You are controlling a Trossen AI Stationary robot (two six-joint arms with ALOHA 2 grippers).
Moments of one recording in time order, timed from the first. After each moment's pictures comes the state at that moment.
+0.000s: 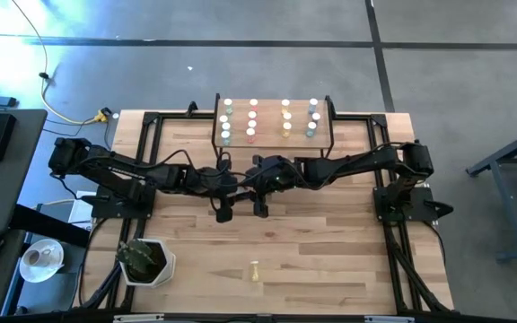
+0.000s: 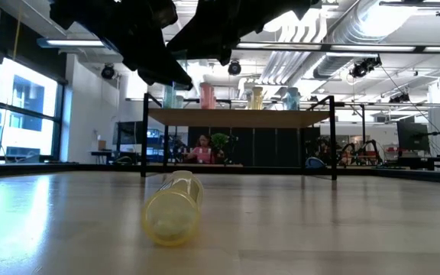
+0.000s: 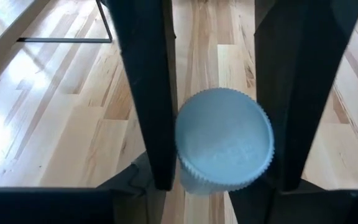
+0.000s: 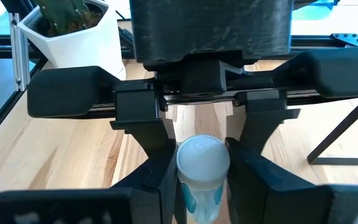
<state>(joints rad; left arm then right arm) 0.04 1.35 0.74 0.00 -0.15 -0.05 0.03 1.79 1.33 -0.03 -0.04 0.00</state>
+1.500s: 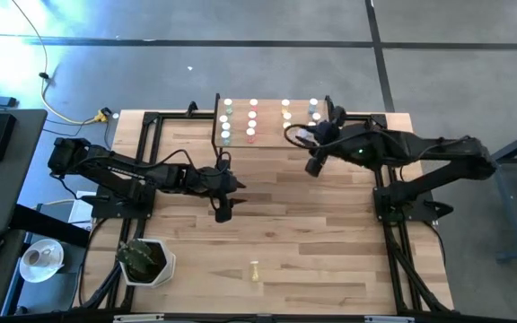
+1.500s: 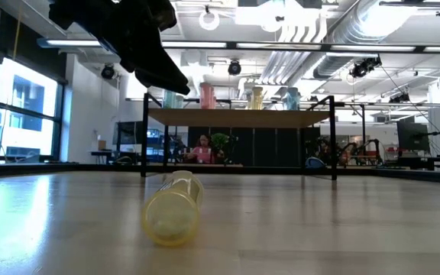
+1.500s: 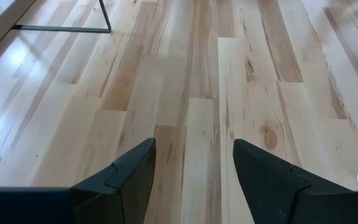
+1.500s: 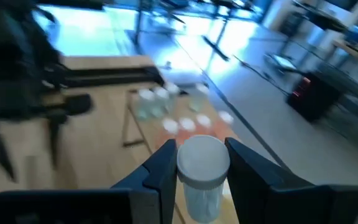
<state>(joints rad) 0.04 1.34 0.74 -0.03 -0.14 -0.08 0.03 1.20 1.32 -0.52 0.55 -0.06</state>
